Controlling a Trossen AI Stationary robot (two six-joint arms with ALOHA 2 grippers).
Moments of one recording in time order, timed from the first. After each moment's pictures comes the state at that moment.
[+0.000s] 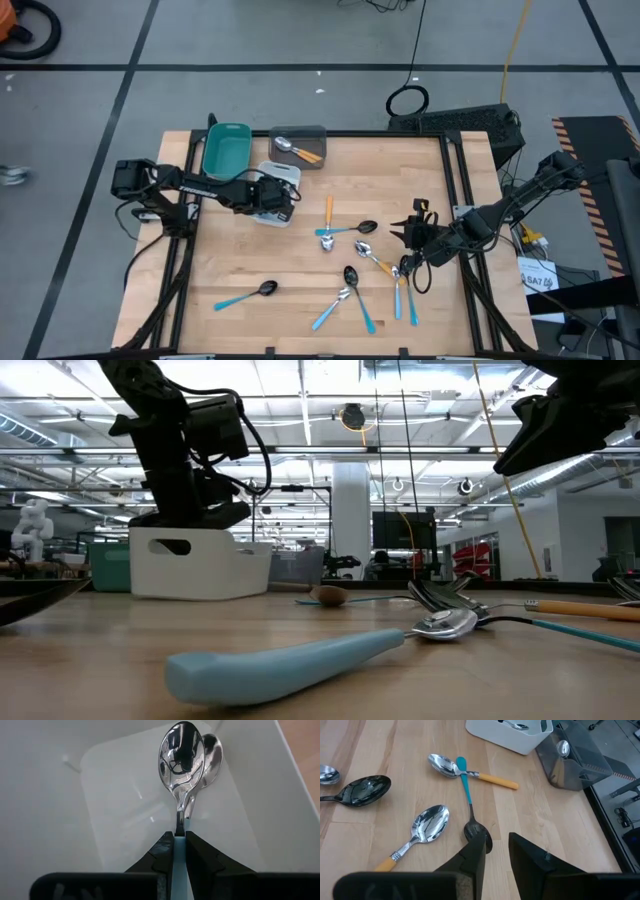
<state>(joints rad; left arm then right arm) 0.10 1.56 0.79 -0.50 -0.40 -0.91 0.55 0.97 0.59 -0.53 0.70 0.25</state>
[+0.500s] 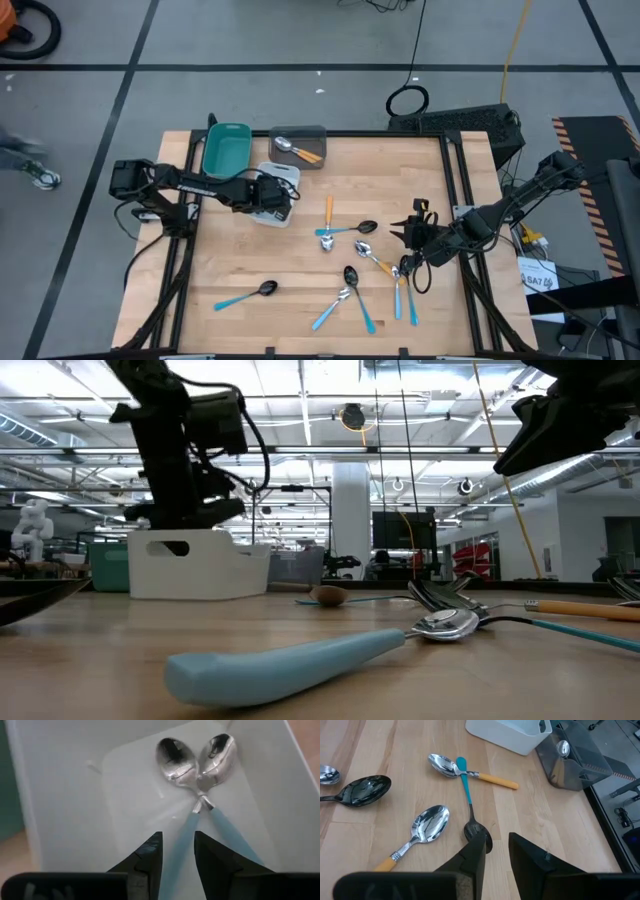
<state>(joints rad) 0.09 1.54 0.84 -0.63 -0.41 -0.91 0.55 0.97 0.59 -0.53 0.70 0.25</state>
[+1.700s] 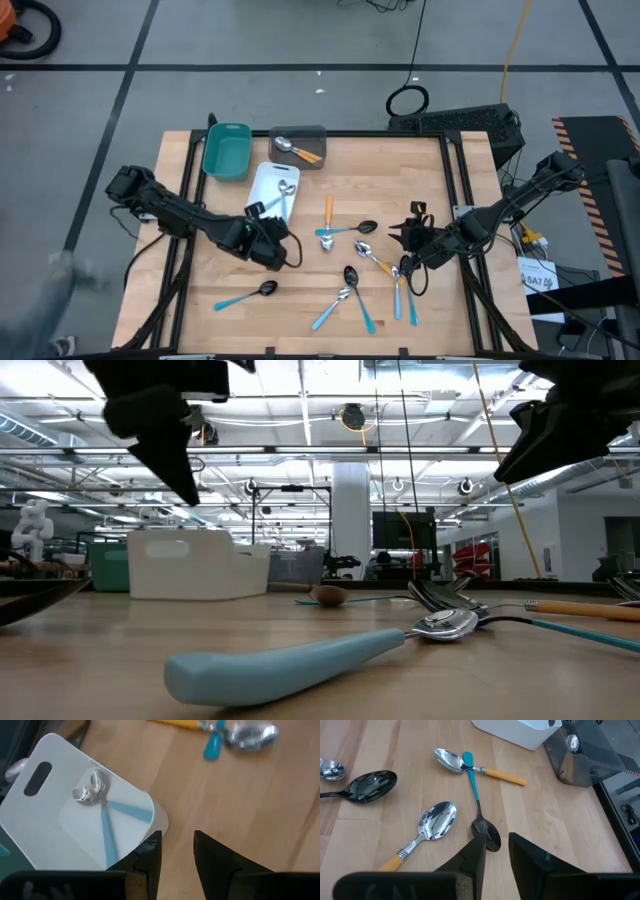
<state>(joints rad) -0.38 1.57 1.10 -0.89 -0.54 -0.63 0.55 1.01 0.59 -0.51 0.68 0.27</state>
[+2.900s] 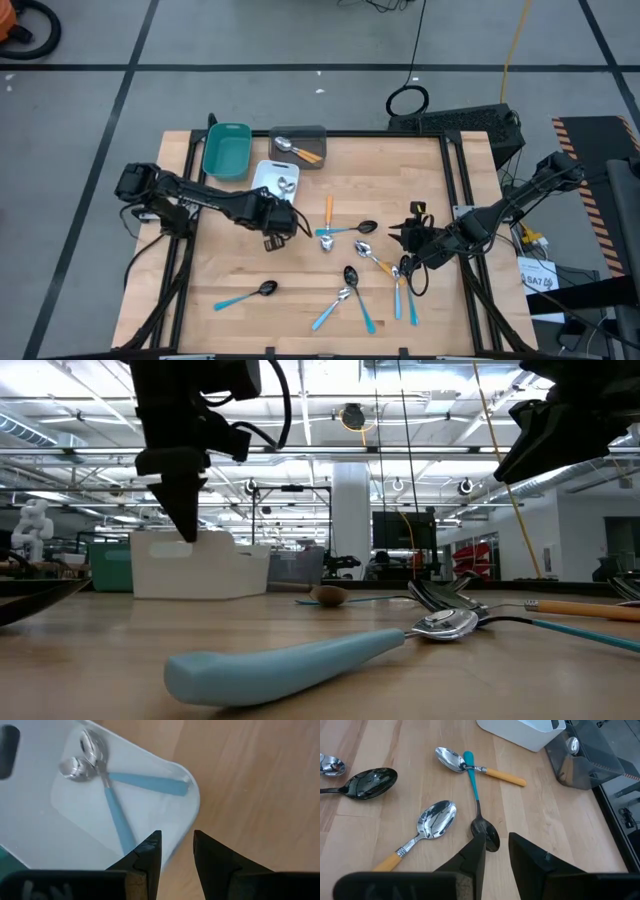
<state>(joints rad) -0.12 1.62 1.10 -0.94 -0.31 -0.41 0.55 1.01 0.59 -0.51 0.68 0.24</state>
